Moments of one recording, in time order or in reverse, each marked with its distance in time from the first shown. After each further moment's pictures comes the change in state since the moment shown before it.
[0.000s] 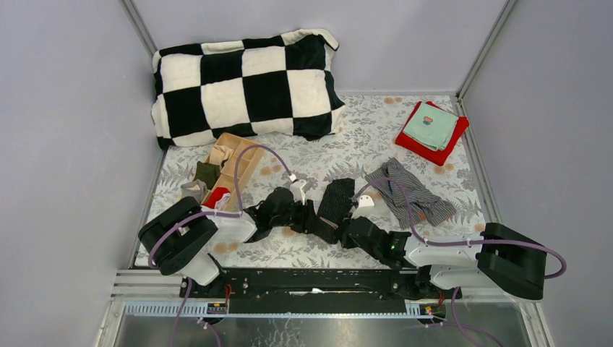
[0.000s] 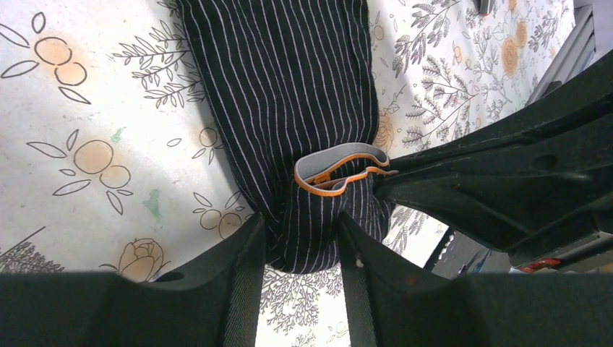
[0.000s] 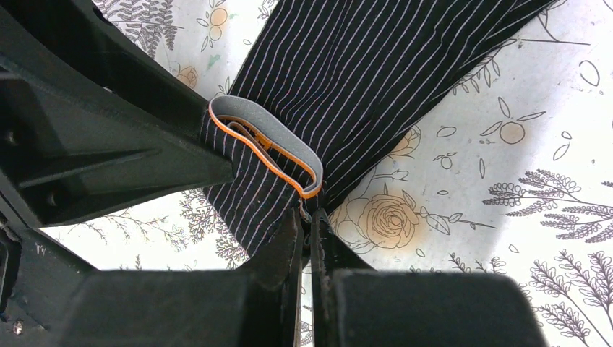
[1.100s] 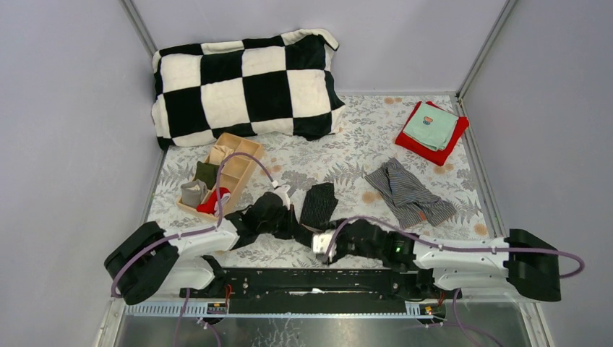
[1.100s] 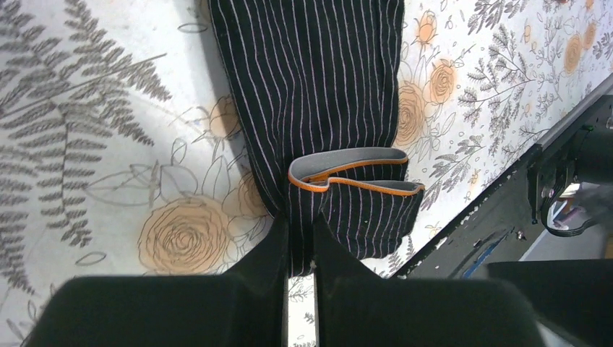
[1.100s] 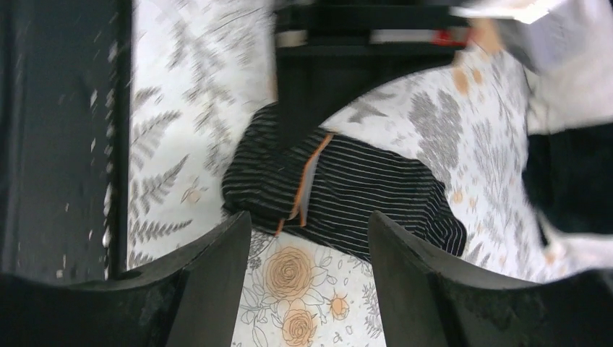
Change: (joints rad) left arm 0.000 -0.271 -0.050 -0.379 -0.106 -0.071; right arm 0.090 -0.173 0.109 -0.032 -0.357 -1.344
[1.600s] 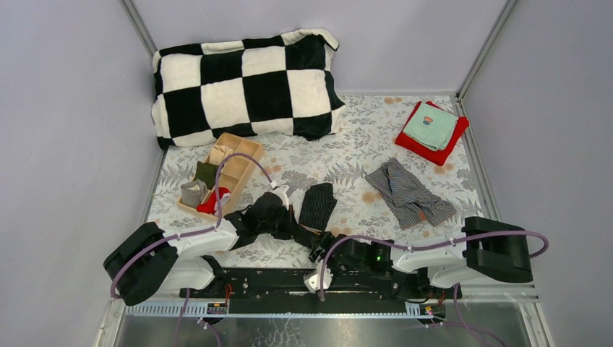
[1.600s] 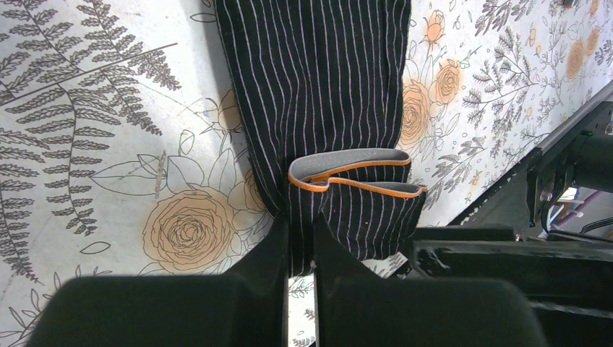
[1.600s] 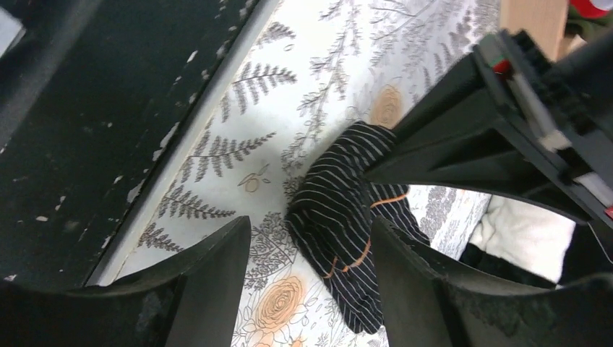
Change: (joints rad) left arm 0.000 -0.023 -0.008 -0.035 -0.010 -0.030; right arm 0.161 0.278 0.002 0.041 0.013 -0.580
